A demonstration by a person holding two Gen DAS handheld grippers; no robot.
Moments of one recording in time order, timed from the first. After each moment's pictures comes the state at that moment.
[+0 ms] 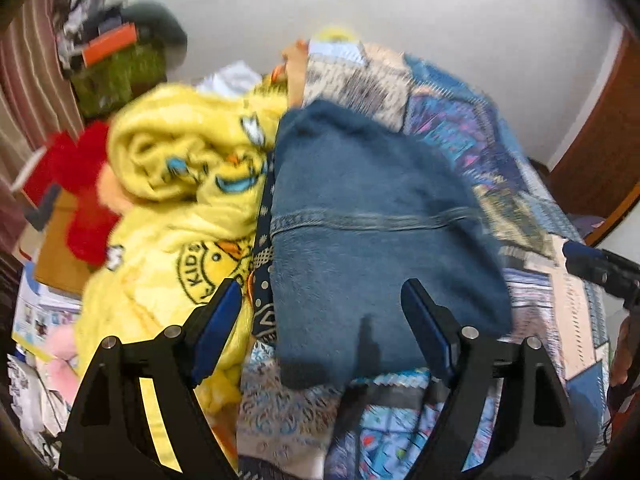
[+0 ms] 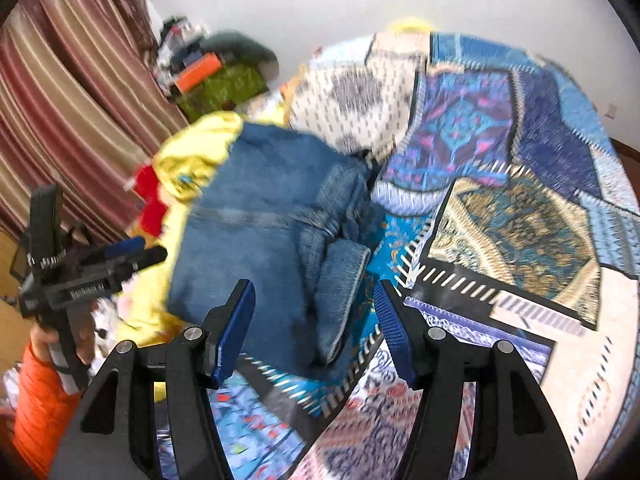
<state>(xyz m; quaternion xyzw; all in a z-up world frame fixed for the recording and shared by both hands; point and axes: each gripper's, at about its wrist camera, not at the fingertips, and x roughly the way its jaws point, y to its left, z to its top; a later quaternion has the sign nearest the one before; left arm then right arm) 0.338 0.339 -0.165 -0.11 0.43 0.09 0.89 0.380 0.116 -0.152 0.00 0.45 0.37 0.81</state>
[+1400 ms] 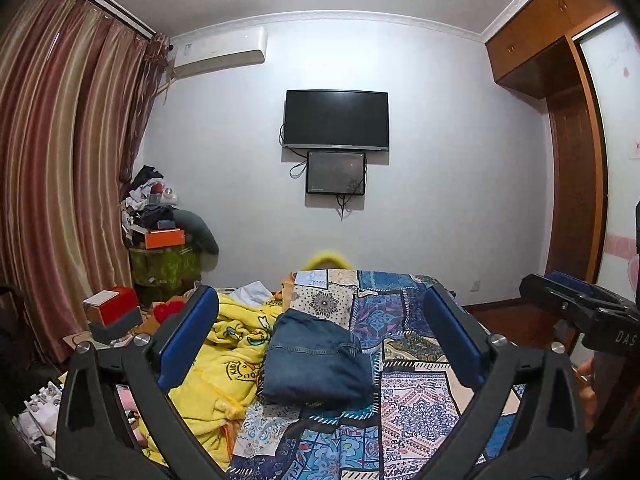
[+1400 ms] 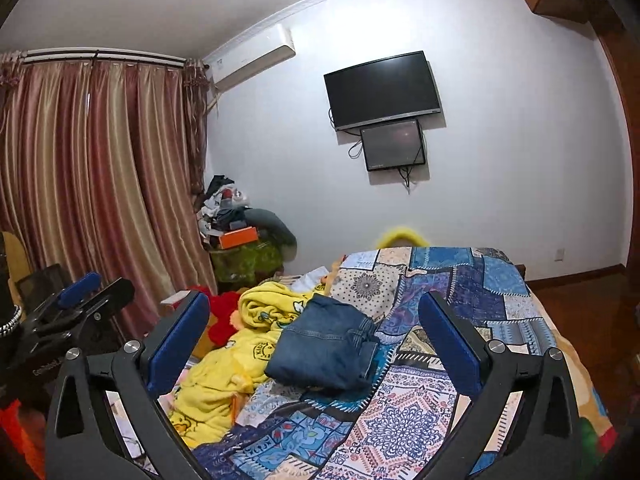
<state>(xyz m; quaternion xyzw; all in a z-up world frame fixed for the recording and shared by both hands) 0.055 0.161 0.000 -0.02 0.04 0.14 0.99 0.123 0.011 0.006 0.05 0.10 0.35 0.93</state>
